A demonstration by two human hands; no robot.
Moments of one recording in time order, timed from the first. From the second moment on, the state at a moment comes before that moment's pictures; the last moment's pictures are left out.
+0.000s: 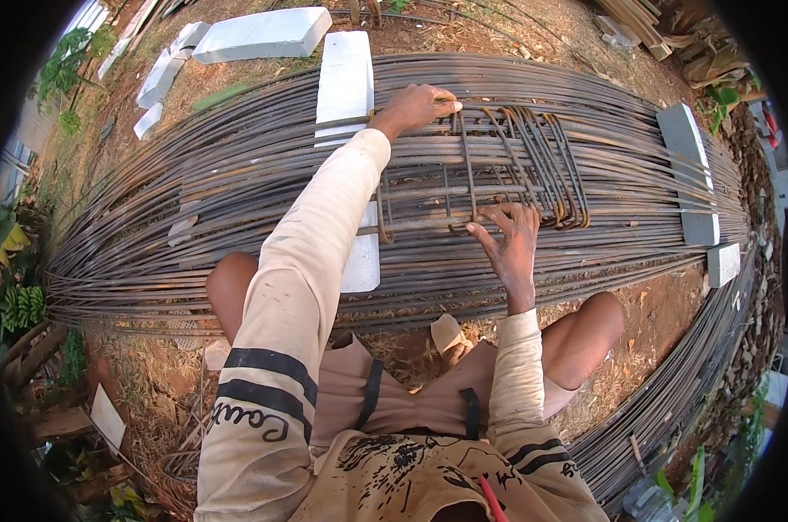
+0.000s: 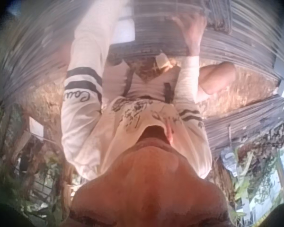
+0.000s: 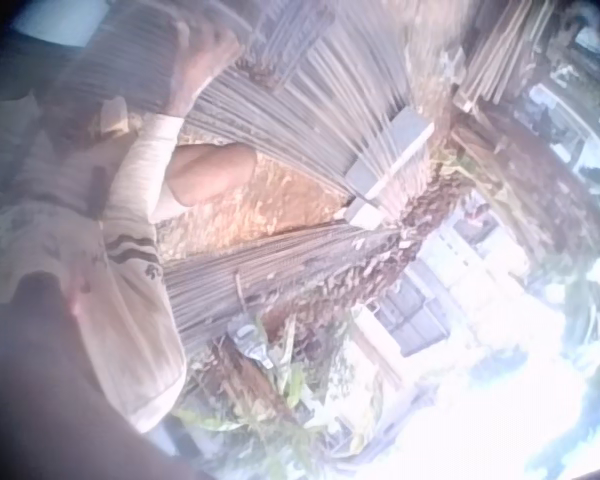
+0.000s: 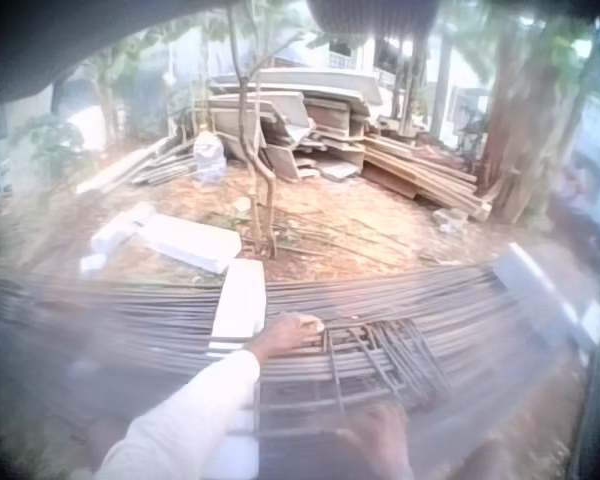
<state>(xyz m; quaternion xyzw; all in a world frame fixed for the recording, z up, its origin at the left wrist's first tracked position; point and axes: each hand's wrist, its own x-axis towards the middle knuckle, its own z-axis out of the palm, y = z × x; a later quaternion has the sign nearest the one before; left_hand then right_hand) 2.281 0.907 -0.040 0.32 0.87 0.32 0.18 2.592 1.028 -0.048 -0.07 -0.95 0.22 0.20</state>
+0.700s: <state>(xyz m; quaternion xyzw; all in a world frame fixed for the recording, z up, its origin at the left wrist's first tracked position) 2.269 0.753 -0.042 0.42 0.88 0.20 0.02 2.573 0.995 -0.055 -0.14 -0.94 0.21 0.24</state>
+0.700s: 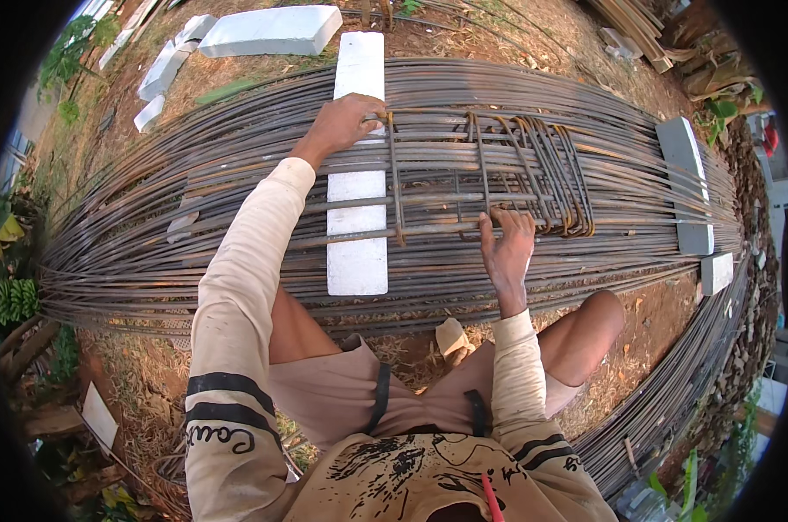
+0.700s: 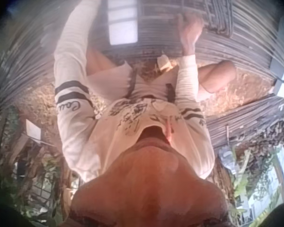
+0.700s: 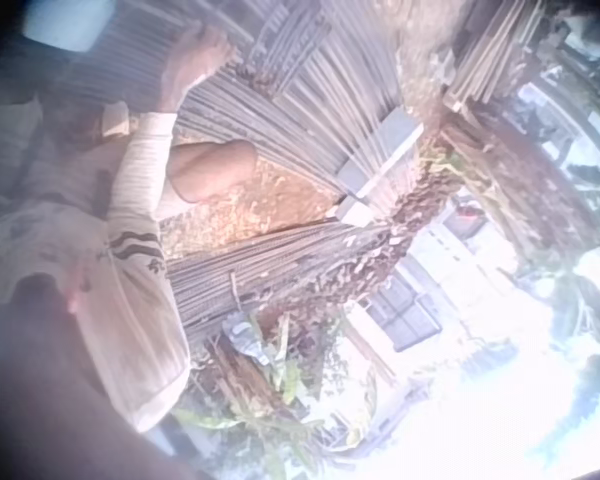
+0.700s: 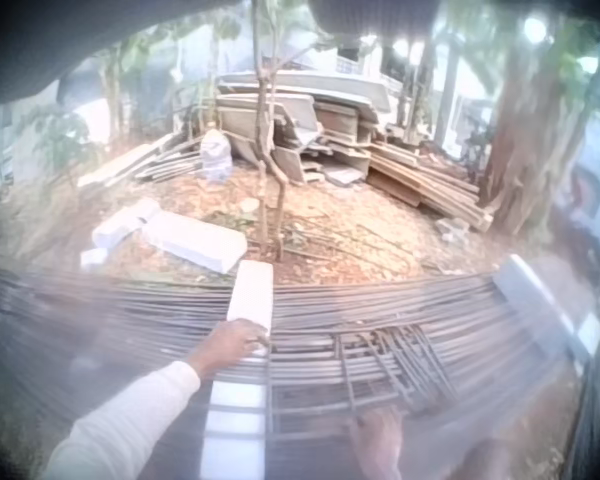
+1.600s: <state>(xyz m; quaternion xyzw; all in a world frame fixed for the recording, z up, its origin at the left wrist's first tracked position) 2.280 0.747 -0.038 0.37 0.91 0.20 0.00 2.577 0.991 -0.045 -0.16 -0.92 0.24 0.25</state>
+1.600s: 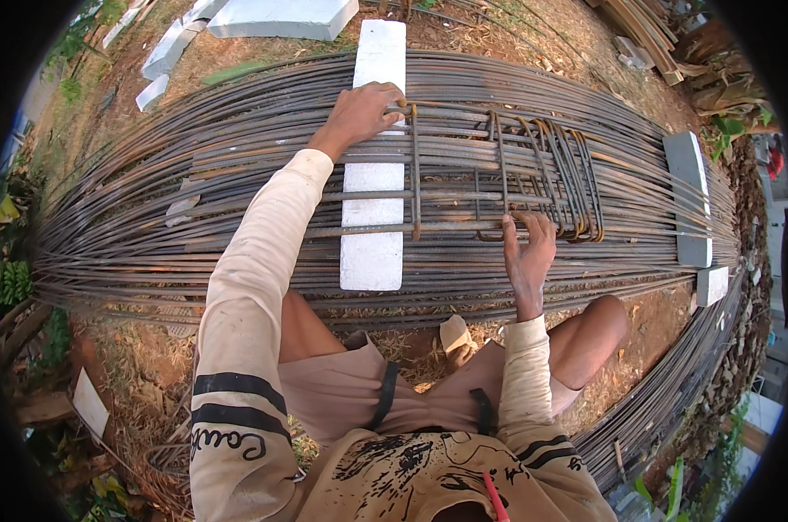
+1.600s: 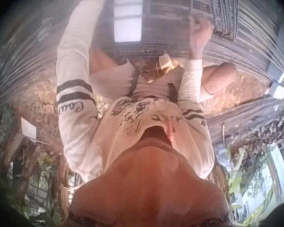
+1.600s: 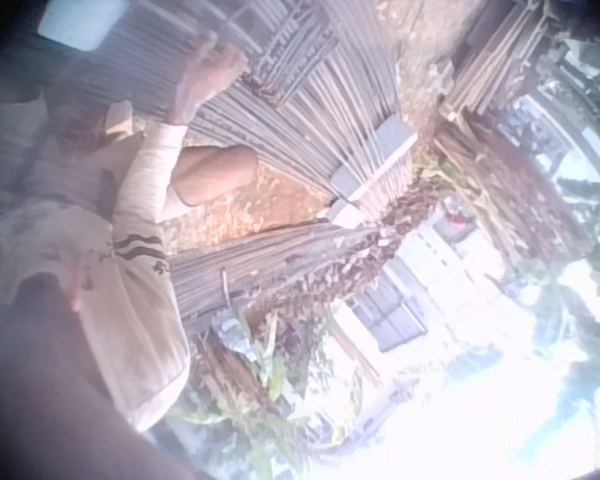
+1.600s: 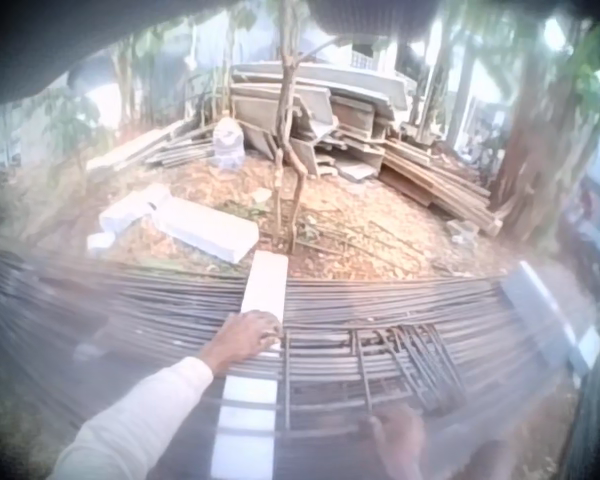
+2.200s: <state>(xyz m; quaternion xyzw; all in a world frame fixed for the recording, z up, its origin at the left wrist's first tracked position) 2.269 0.740 -0.031 0.36 0.90 0.22 0.05 2.580 1.077 0.143 -0.07 -1.00 0.06 0.01</state>
